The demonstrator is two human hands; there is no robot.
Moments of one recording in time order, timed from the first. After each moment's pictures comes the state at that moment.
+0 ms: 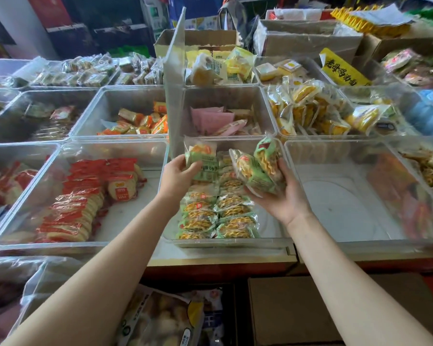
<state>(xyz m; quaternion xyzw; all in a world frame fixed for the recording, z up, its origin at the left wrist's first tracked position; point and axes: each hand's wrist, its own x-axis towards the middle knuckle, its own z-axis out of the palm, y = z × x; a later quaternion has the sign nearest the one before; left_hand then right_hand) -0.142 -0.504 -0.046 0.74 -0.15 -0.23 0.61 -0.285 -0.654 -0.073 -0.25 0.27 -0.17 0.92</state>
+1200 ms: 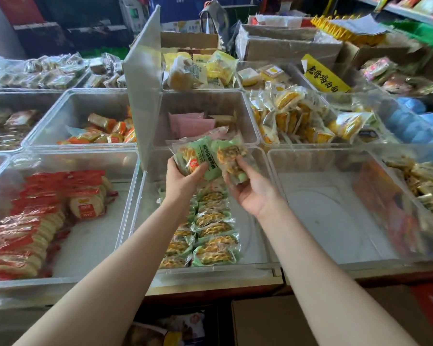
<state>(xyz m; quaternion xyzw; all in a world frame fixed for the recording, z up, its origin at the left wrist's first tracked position) -0.139 -0.578 -0.079 0.66 -0.10 -0.23 0.70 -0.239 -0.676 -0.055 -0.27 0.34 -0.17 0.89</state>
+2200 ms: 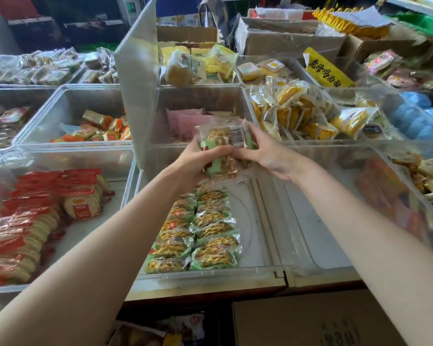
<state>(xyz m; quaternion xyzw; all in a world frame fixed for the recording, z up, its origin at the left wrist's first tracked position) -0.118 -0.608 -0.052 0.59 -0.23 -0.45 0.64 -0.233 -0.732 -0.024 -0.77 0.20 -0.07 0.61</state>
